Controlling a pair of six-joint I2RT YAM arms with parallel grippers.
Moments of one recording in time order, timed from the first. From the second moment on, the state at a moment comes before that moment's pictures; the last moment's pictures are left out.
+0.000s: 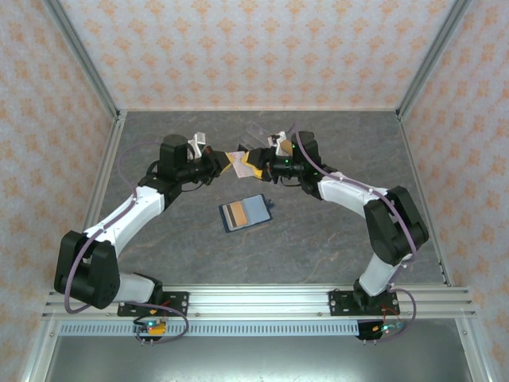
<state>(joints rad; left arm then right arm) -0.25 1.36 0.91 0.00 0.58 -1.09 0.51 1.70 1.06 0.34 -0.81 1.23</state>
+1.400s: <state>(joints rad) -0.22 1.43 1.00 -0.57 0.10 -0.73 0.38 1.98 1.70 -0.59 -0.22 -0.27</state>
